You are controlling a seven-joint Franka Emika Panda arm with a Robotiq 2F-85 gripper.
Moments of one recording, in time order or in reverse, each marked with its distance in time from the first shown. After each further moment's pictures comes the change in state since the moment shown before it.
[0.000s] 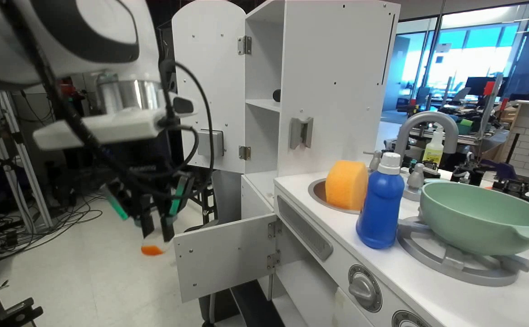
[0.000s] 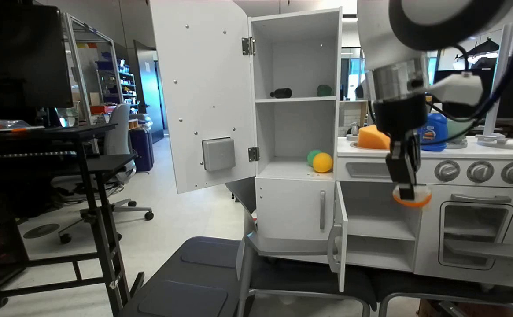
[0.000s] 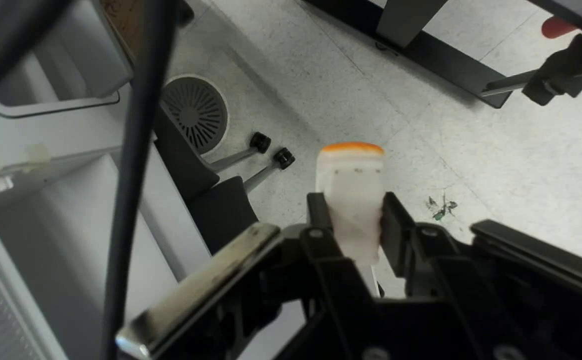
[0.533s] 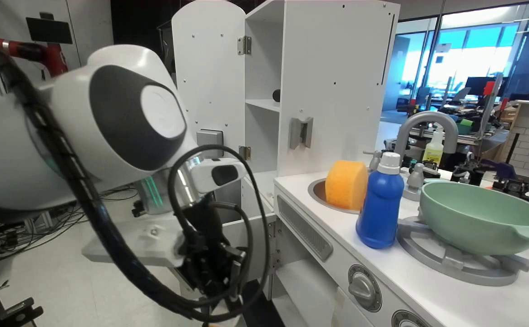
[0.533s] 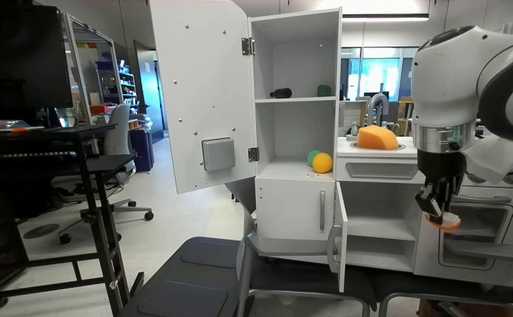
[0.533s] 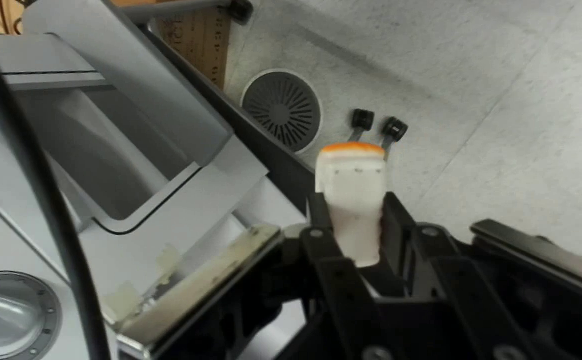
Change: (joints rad) arm 0.022 0.186 -0.279 -0.034 -0.395 0.386 0.529
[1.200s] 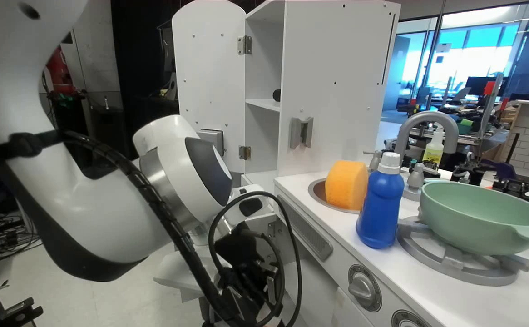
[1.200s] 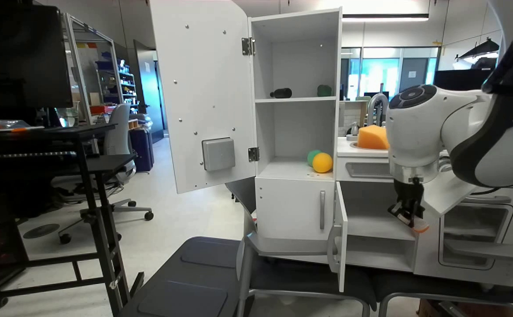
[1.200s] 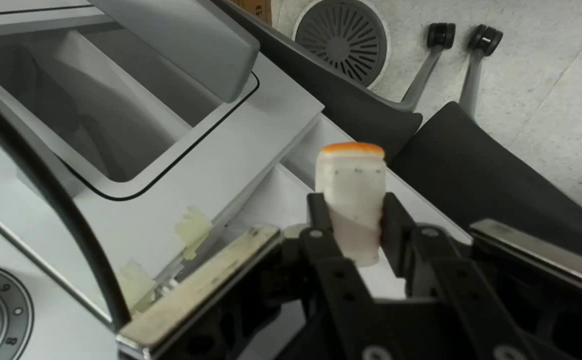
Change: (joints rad) arm 0.186 0.341 -0.215 0.283 -0.153 0.138 0.426
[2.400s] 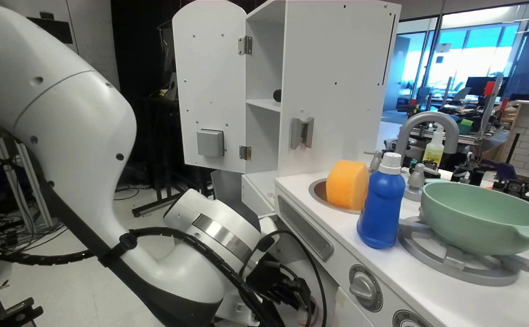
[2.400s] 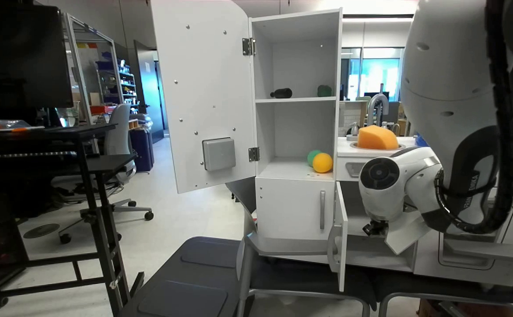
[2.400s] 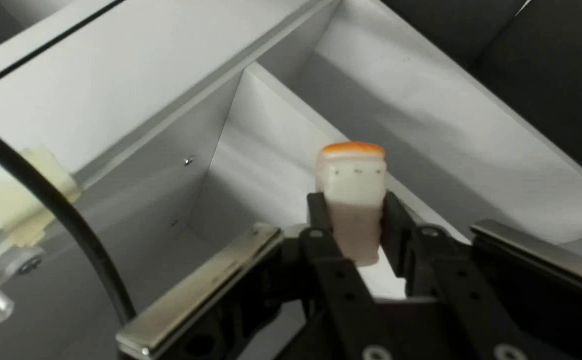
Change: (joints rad) arm 0.206 0.566 -0.302 0.466 -0.002 0.131 0.438
